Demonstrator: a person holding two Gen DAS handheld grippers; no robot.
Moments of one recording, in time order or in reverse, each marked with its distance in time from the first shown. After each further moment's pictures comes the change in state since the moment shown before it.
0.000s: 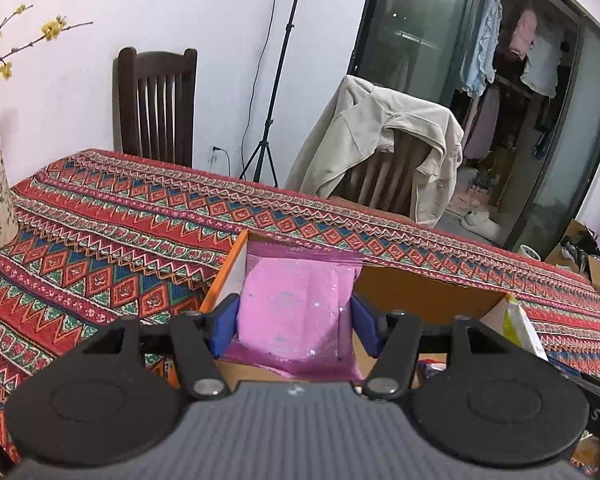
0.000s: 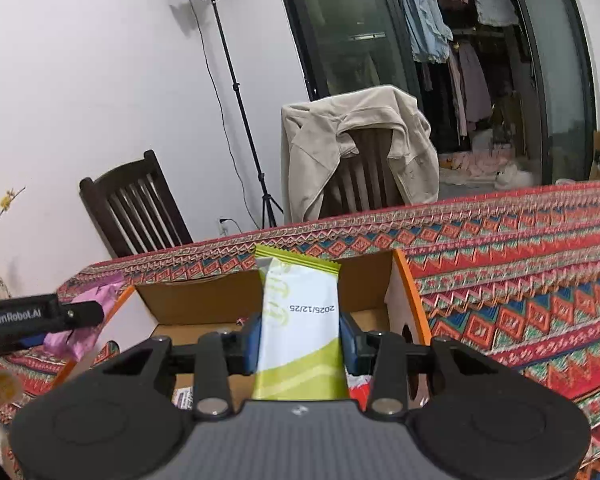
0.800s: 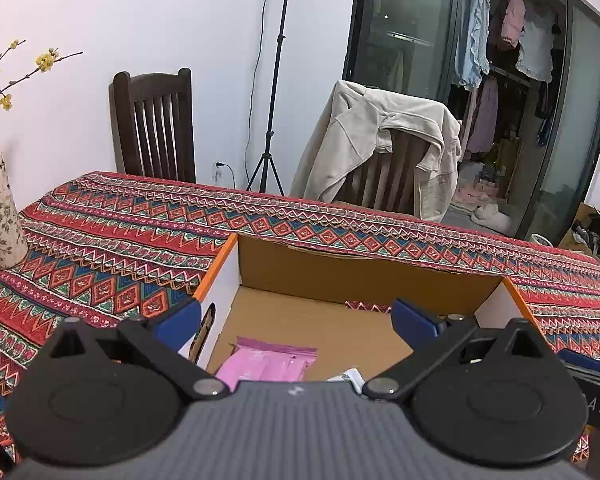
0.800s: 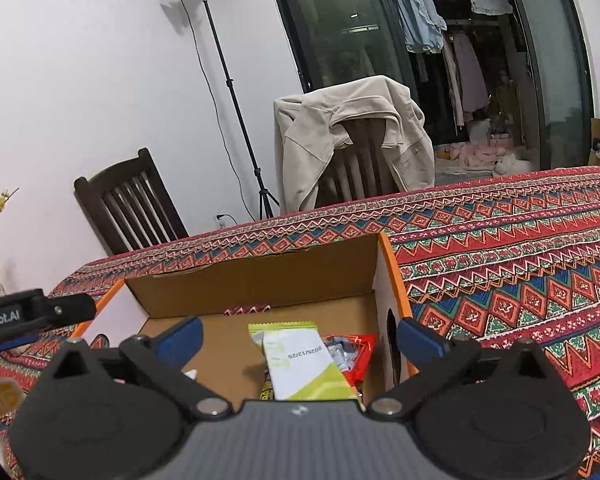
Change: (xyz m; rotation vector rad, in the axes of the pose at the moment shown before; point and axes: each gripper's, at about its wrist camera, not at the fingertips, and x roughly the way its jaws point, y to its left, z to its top) left arm -0.016 -0.034 -0.016 0.077 -0.039 0.046; right arm -0.001 -0.014 -0.010 0.030 -0.009 -0.006
